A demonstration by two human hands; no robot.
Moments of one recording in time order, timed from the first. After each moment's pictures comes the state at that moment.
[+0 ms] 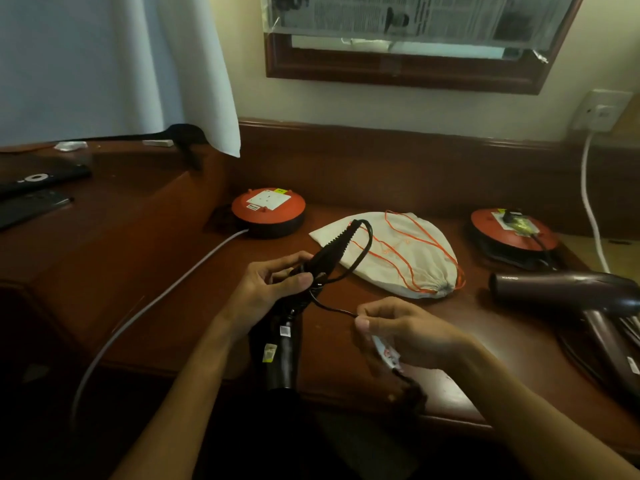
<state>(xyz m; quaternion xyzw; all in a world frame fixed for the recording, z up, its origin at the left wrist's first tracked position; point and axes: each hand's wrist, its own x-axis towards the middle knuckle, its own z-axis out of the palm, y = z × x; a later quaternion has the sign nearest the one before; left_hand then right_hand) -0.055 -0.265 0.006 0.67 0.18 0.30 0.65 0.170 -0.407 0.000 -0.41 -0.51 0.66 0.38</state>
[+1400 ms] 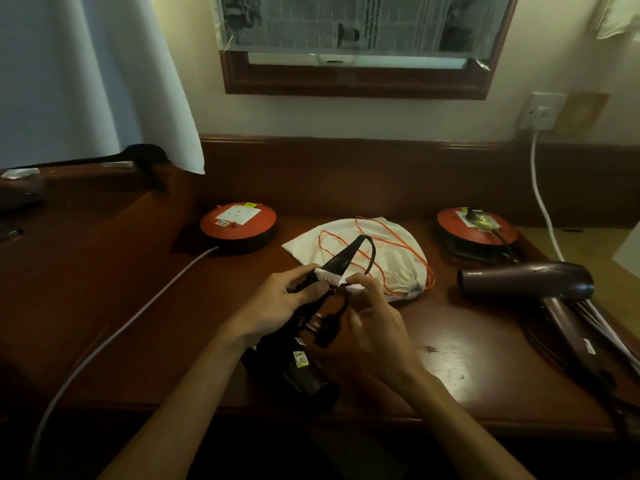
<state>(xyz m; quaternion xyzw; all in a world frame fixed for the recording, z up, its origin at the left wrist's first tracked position) 0.005 -0.277 0.018 0.75 0.27 0.19 0.57 0.150 -0.417 -0.025 -0.65 -0.56 0.10 0.51</state>
